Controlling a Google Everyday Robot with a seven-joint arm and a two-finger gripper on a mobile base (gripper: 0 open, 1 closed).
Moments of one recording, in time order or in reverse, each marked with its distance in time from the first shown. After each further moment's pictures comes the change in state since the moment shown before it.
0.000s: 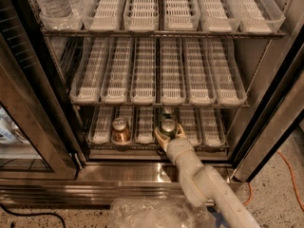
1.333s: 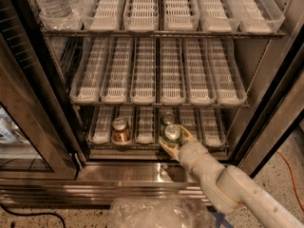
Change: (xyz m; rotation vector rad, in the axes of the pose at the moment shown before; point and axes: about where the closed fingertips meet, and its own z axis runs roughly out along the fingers) arm -0.042 0.009 -0.057 -0.207 -0.001 -0.137
